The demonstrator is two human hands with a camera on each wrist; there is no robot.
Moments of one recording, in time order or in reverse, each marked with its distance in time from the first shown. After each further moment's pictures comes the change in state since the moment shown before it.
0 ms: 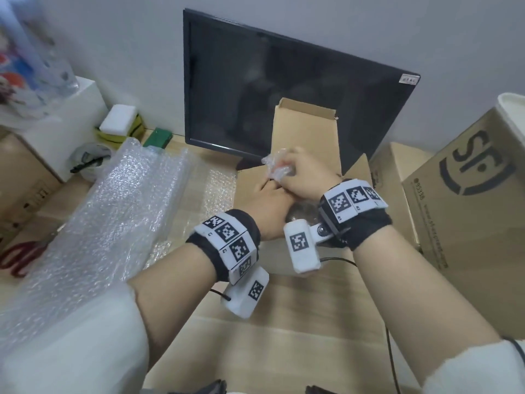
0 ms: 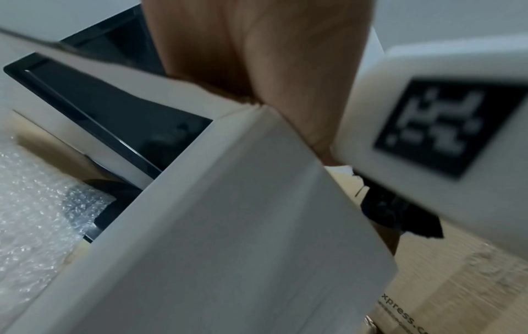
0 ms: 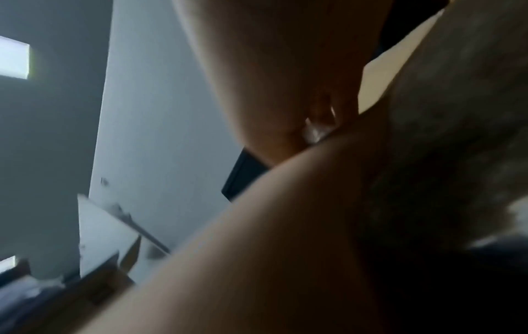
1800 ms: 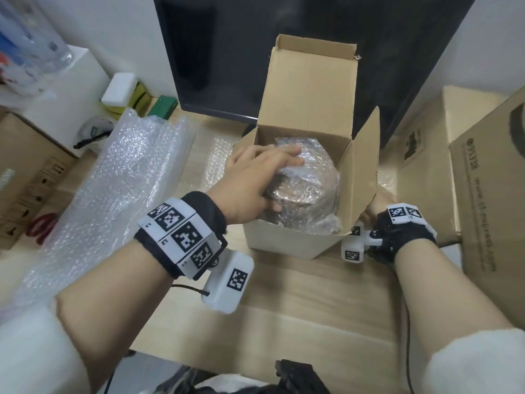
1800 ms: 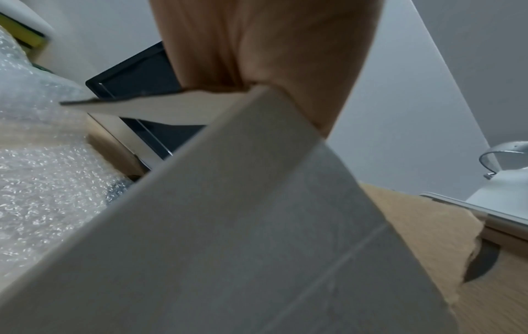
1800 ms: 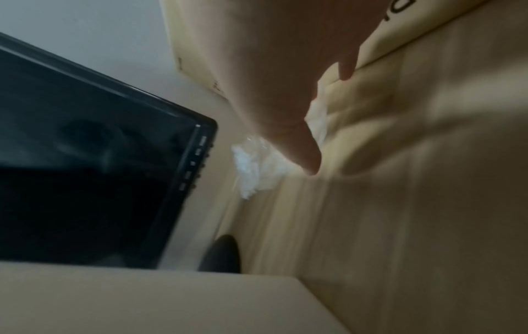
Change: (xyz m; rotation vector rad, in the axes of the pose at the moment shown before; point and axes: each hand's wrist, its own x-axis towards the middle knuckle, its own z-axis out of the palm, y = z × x) left_hand 0.009 0.004 0.008 -0.202 0.004 -0.185; right_hand -0.015 0.229 0.076 0.182 -0.099 0.728
